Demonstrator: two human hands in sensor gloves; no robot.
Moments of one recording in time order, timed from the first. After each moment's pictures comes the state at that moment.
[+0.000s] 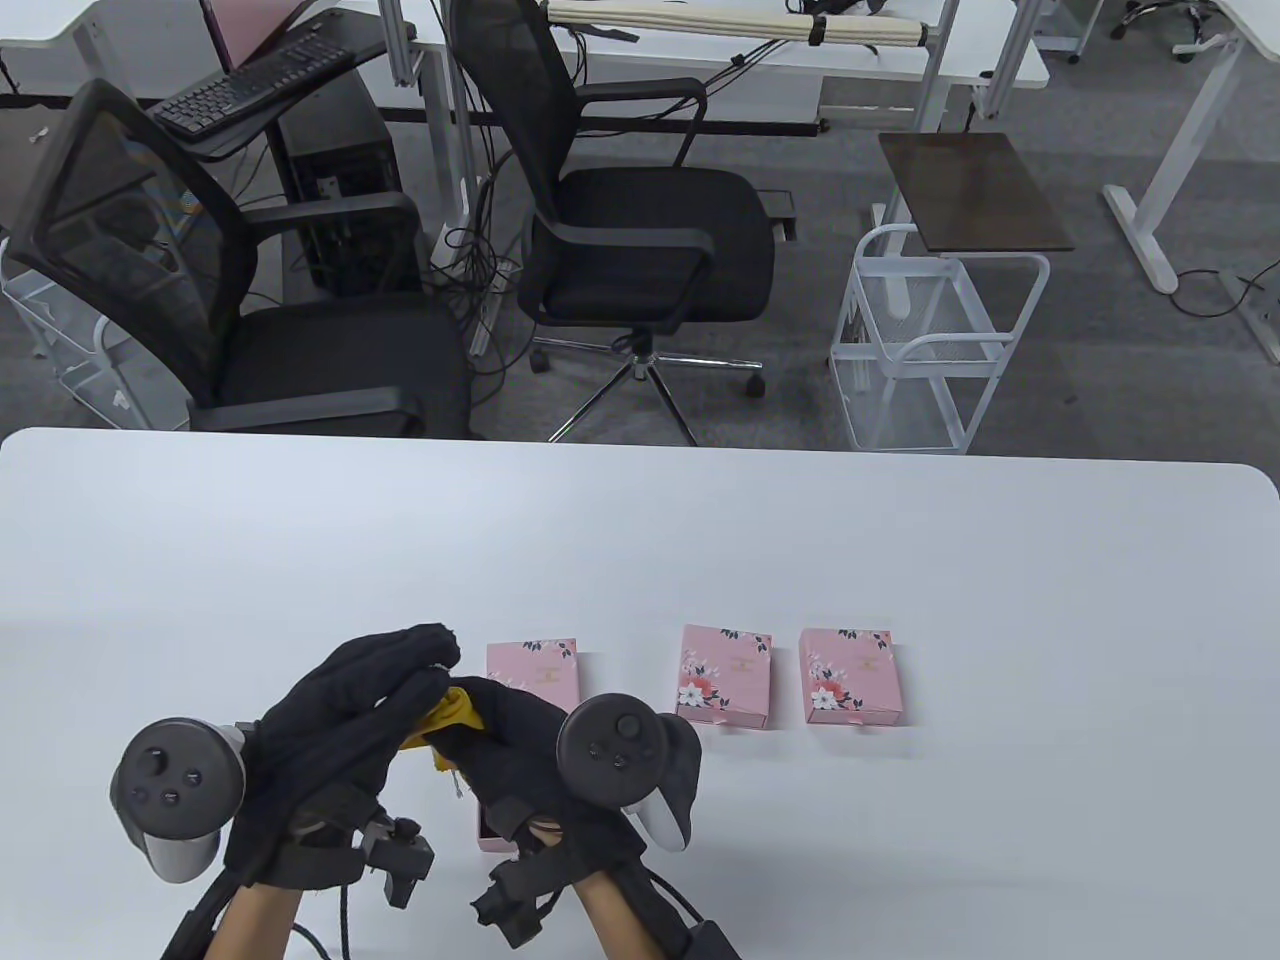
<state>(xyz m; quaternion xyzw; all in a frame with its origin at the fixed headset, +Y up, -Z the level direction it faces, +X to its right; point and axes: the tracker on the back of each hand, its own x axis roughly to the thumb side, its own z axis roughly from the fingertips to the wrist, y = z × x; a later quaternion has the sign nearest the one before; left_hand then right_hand) -0.251 -0.573 -0.248 0.21 -0.16 0.51 0.82 -0.045 -0.625 -0.277 0.23 -0.02 0.84 0.49</state>
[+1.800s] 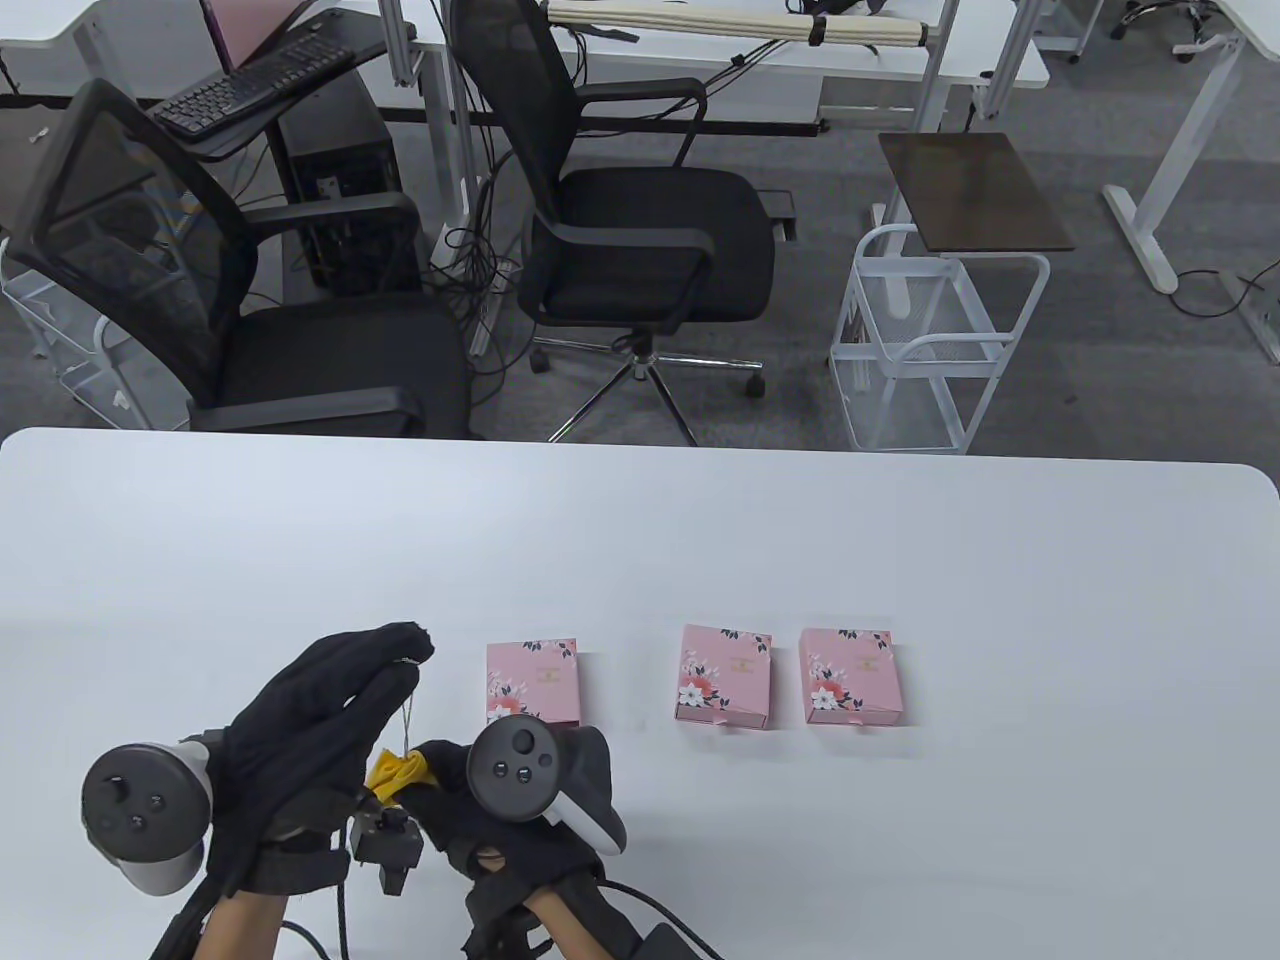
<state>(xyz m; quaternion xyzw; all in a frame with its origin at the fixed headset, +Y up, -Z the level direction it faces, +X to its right) -0.265 -0.567 -0.240 0.27 -0.17 0.52 0.79 -0.089 -0.681 -0.278 0.24 0.09 0.90 0.36</state>
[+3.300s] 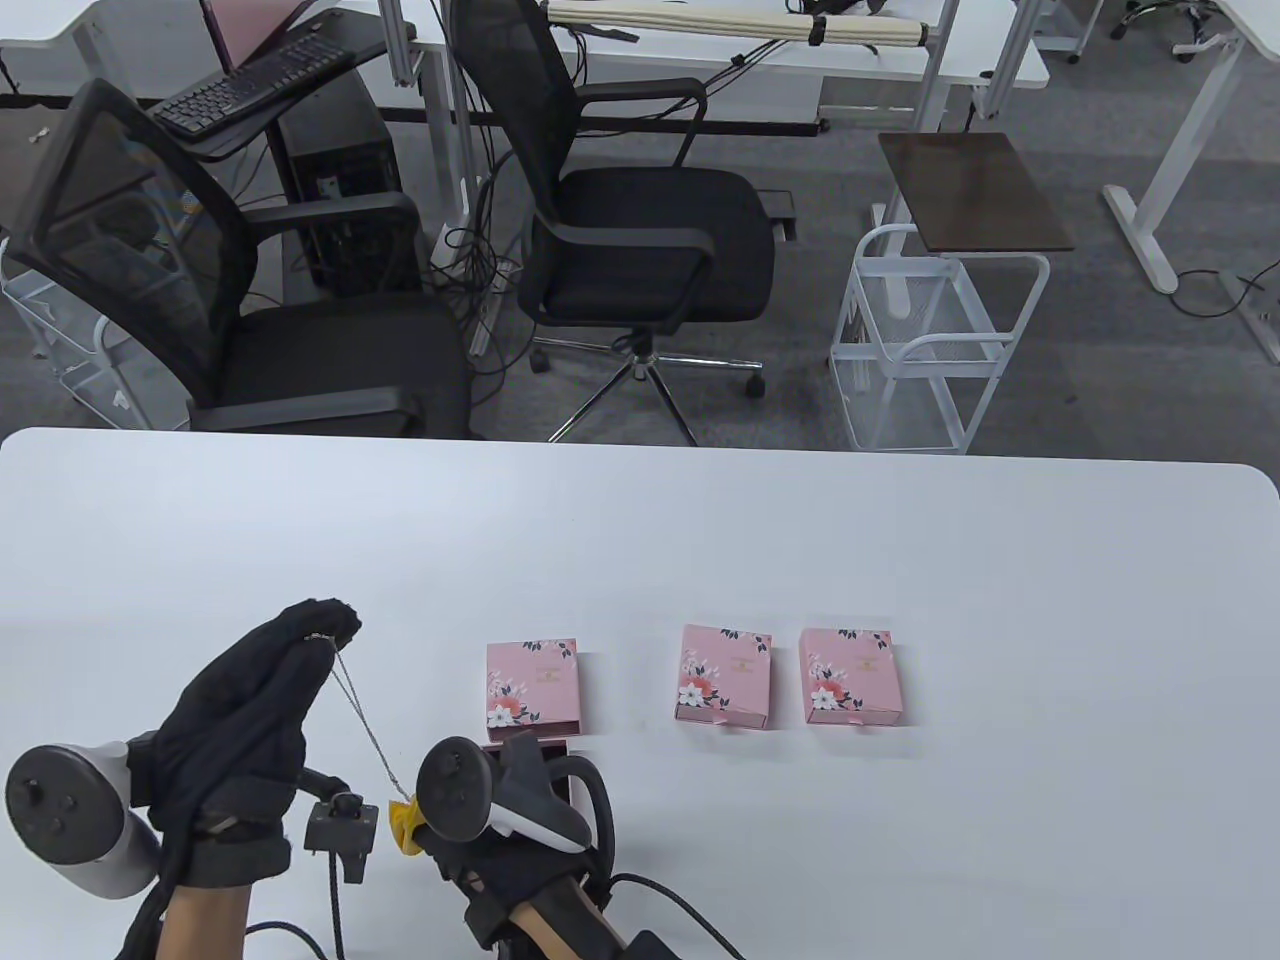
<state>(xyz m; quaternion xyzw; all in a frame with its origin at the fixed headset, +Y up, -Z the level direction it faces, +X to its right) -0.299 -0.565 -0.239 0.29 -0.13 0.60 0.74 -0.101 -0.684 -0.273 0.24 0.15 0.95 0.16</state>
